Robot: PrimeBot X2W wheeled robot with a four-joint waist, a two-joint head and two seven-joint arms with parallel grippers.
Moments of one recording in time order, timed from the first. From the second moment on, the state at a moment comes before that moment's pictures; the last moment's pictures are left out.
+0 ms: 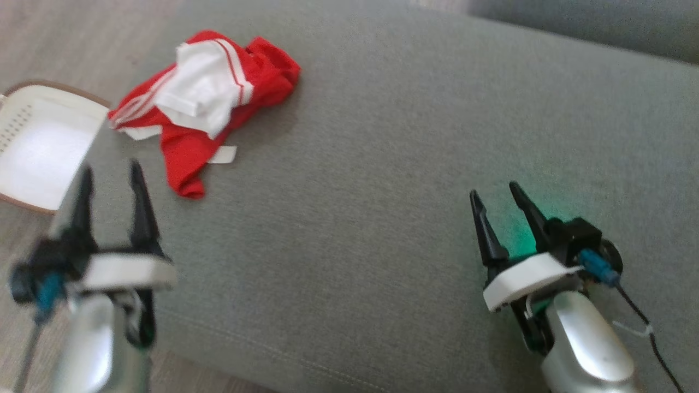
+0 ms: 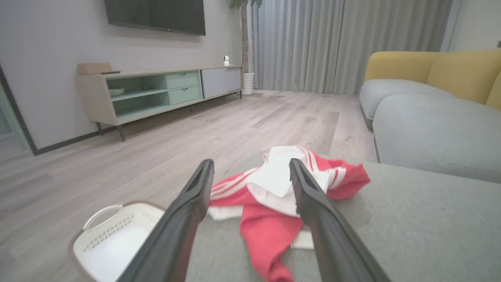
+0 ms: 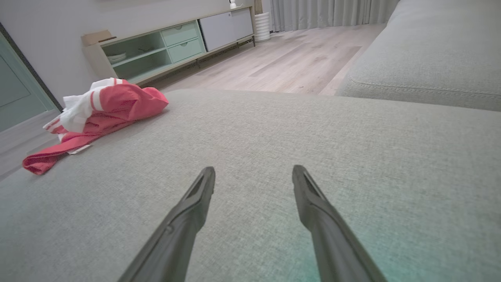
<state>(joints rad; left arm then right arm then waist) -0.25 0.09 0.07 0.37 -0.17 -0.06 -0.26 -0.27 -0.05 0.19 0.55 0.14 0.13 -0.25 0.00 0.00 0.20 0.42</state>
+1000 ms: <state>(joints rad) -0.84 0.34 -0.03 1.01 -0.49 -0.13 -0.05 -0.44 -0.11 0.22 0.35 0.11 0.13 -0.26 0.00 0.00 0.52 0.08</state>
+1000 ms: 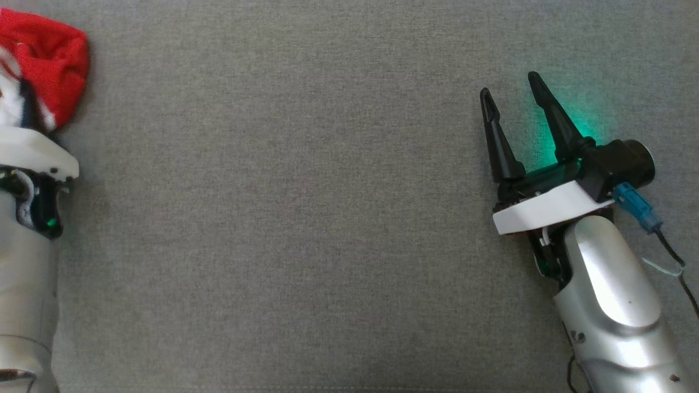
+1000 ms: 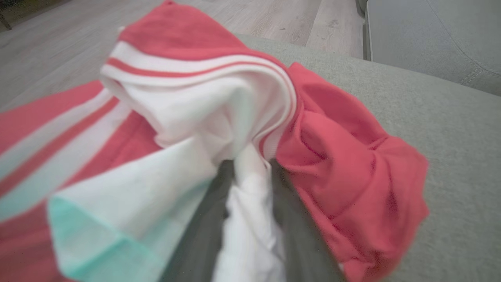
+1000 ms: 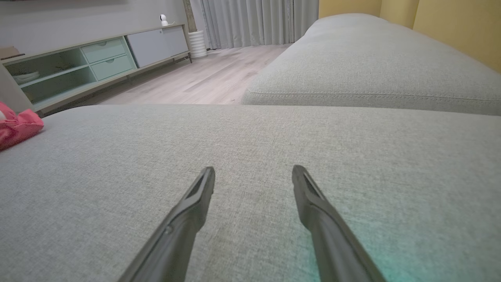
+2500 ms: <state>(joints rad) -0.82 0.09 -0.94 0.62 -0.75 -0.13 -0.23 -0.39 -0.07 0.32 0.47 0.26 0.13 -0.26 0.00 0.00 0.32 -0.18</state>
